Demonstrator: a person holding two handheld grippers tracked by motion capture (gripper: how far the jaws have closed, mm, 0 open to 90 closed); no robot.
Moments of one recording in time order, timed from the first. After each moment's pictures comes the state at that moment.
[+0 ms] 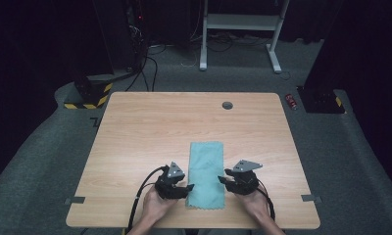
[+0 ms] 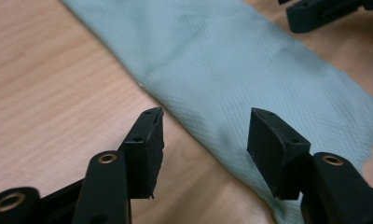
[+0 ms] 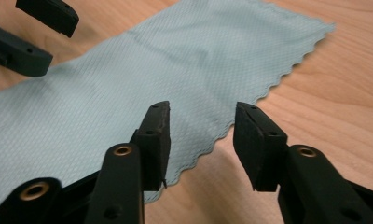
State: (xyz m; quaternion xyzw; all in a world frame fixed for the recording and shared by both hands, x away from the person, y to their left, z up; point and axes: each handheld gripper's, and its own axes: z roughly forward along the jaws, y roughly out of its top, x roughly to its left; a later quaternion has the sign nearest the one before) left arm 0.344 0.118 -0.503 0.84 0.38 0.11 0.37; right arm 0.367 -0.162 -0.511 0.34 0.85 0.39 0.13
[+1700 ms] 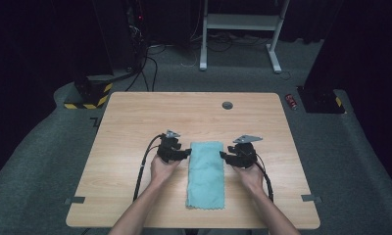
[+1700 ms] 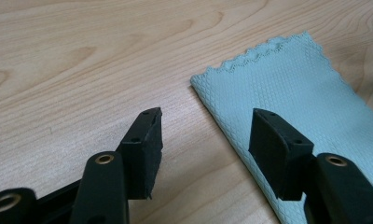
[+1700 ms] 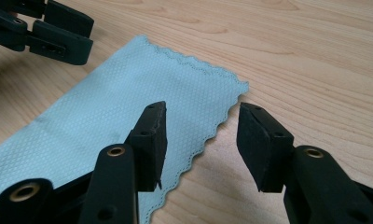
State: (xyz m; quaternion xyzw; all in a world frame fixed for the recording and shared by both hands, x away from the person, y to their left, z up) left arm 0.458 0.128 -0.511 0.78 0.48 0.12 0.39; right arm 0.444 -0.160 -0.495 0.42 0.81 0.39 0.13
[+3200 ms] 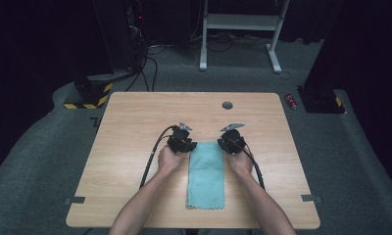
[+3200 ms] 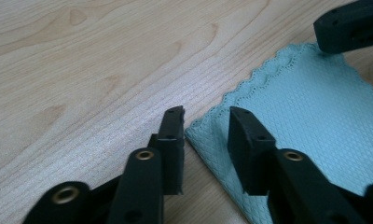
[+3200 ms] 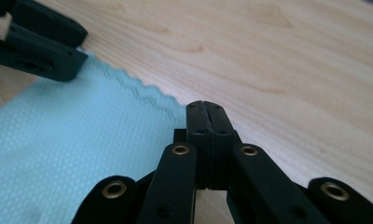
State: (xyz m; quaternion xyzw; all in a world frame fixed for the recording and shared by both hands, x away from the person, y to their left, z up) left arm 0.497 0.100 -0.512 0.82 0.43 0.12 0.35; right arm 0.498 -0.125 -0.503 0.41 0.84 0.32 0.16
